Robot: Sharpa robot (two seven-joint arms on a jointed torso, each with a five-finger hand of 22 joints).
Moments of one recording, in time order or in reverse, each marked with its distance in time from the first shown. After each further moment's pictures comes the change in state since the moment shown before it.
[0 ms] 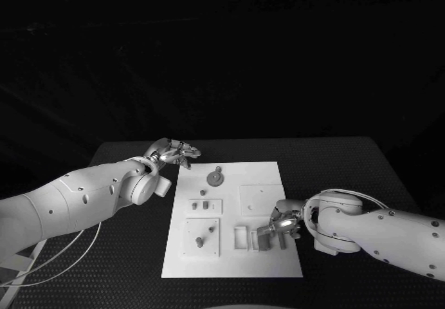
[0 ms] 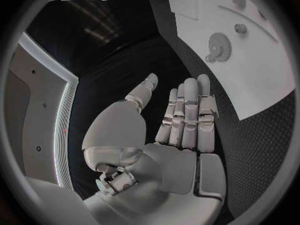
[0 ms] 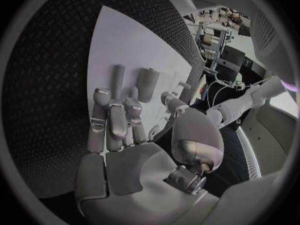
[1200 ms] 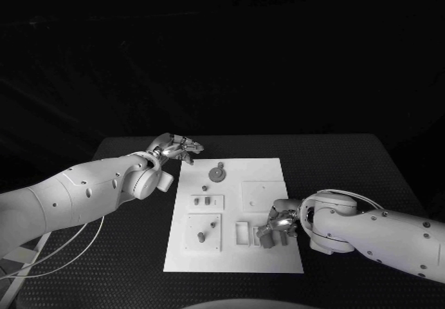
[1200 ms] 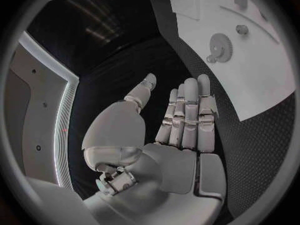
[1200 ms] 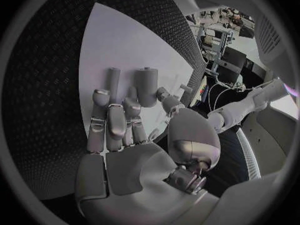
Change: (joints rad) left arm 0.000 -0.003 0.000 0.002 0.004 0.003 0.003; left_hand -0.013 -0.005 -0.018 -0.004 0.000 -0.016 0.009 0.000 -0.005 -0.006 0.001 0.000 -0.002 0.000 0.000 0.000 0.003 0.000 -0.002 0.002 -0.004 0.000; right arm -0.026 0.037 0.003 -0.022 -0.017 -0.015 -0.010; right_hand 0.063 0.174 -0.032 -0.215 -0.008 0.027 0.004 -0.035 -0.001 -0.004 0.011 0.008 -0.017 -0.023 0.009 0.016 -0.033 -0.001 -0.023 0.006 0.021 0.000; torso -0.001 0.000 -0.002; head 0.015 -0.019
